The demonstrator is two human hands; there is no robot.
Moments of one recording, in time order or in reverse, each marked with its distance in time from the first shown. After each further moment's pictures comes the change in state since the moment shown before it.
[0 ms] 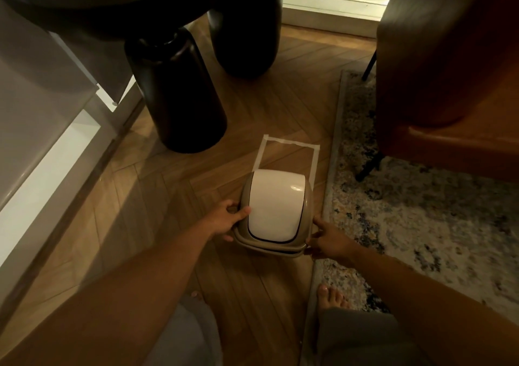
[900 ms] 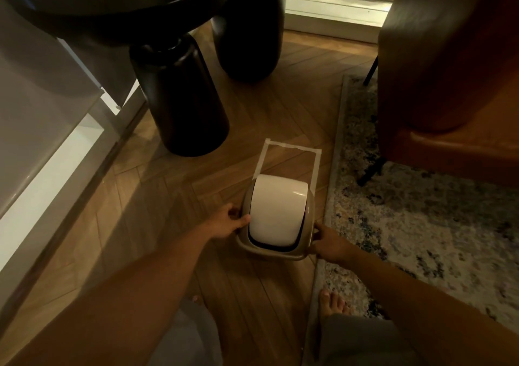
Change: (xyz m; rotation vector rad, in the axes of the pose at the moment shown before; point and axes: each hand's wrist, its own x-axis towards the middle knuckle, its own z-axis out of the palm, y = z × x) left_hand 0.009 -0.006 -0.006 0.122 -0.009 0.066; right_hand 0.003 -0.007 0.001 -0.196 0.044 -0.060
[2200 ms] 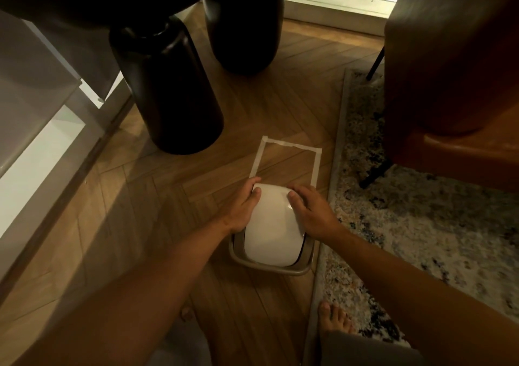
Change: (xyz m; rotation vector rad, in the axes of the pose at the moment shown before) left_hand 0.049 0.048 0.022 -0.086 0.067 0.391; right_hand 0.065 -0.064 -0.008 -0.231 0.410 -0.492
